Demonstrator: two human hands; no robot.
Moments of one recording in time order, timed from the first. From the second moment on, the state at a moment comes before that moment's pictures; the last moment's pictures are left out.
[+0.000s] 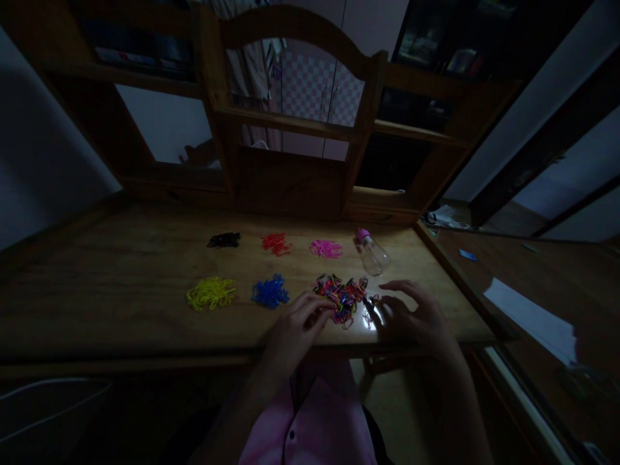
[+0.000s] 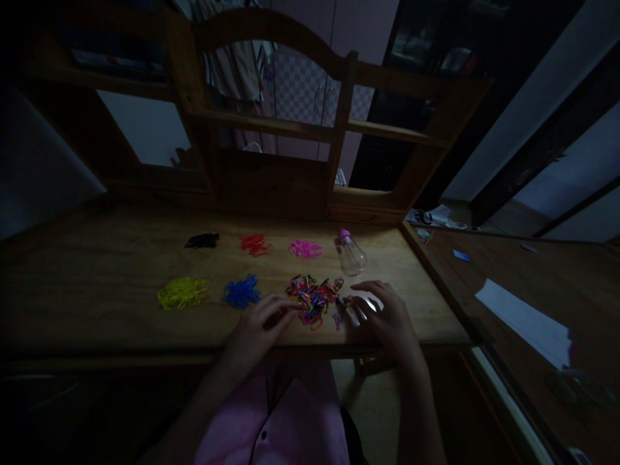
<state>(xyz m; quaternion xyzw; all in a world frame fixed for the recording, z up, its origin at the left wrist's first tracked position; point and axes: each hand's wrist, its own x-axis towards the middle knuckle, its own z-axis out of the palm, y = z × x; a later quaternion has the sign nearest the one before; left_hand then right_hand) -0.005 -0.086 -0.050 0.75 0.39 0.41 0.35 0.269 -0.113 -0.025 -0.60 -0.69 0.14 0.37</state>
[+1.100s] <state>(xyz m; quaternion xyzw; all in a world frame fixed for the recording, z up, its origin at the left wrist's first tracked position) -0.008 -0.081 -0.043 0.70 0.41 0.38 0.45 0.244 0.028 0.026 -0.46 -0.84 0.28 0.12</state>
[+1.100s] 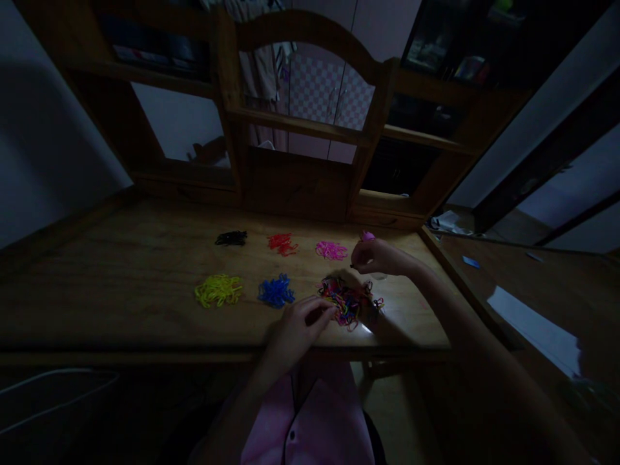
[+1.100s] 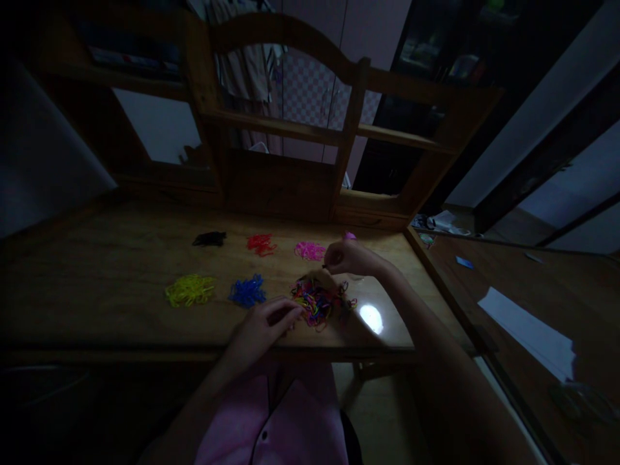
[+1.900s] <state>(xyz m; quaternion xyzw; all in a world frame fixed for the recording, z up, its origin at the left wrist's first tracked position) -0.006 -0.077 -0.050 0.69 0.44 0.41 0.41 0.129 0.089 0.046 -0.39 -0.86 0.18 0.27</state>
